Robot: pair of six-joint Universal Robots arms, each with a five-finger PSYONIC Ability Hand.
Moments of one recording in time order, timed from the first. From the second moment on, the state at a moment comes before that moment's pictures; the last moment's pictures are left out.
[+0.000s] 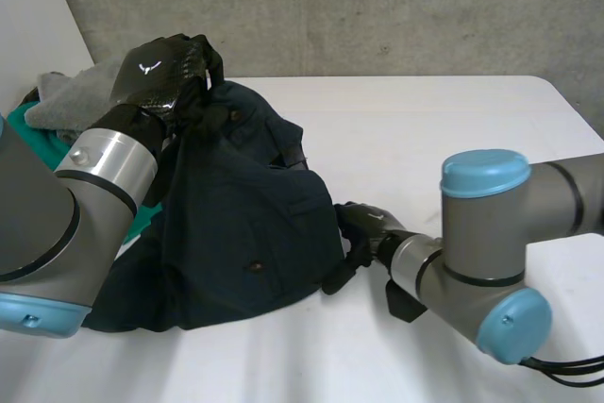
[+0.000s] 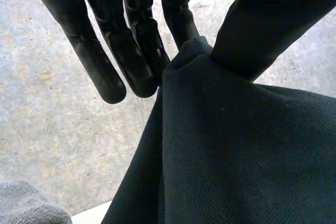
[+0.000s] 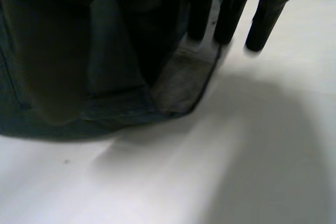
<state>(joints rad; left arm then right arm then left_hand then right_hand) 4.22 -1.71 -1.59 3.43 -1.57 3.07 2.14 -0.94 1.42 0.04 1.35 3.40 1.16 1.20 1.19 1.20 0.97 0.44 0.44 0.44 0.43 0.26</state>
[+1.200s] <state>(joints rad) 4.19 -1.63 -1.49 3.05 -1.56 3.21 1.78 -1.43 1.47 0.22 1.26 2.47 0.34 0.32 0.32 0.32 0.15 0.22 0.22 0.22 0.22 0.05</state>
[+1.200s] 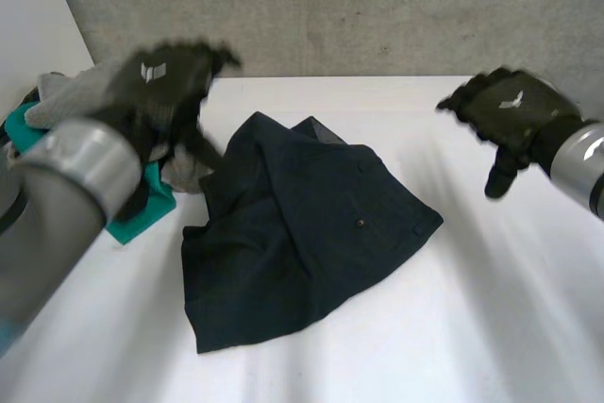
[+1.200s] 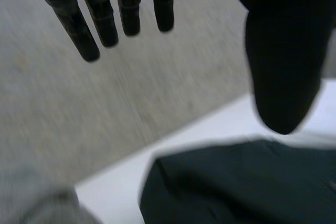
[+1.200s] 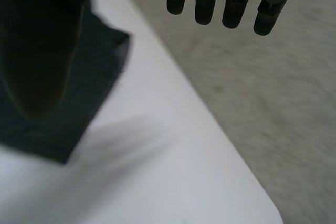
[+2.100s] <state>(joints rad) 4.14 -1.95 -1.95 3.42 -1.60 3.52 1.83 -0.92 1.54 -0.19 1.08 2.31 0.87 0.90 0.88 0.89 0.70 0.83 0.88 0.87 0.87 0.67</state>
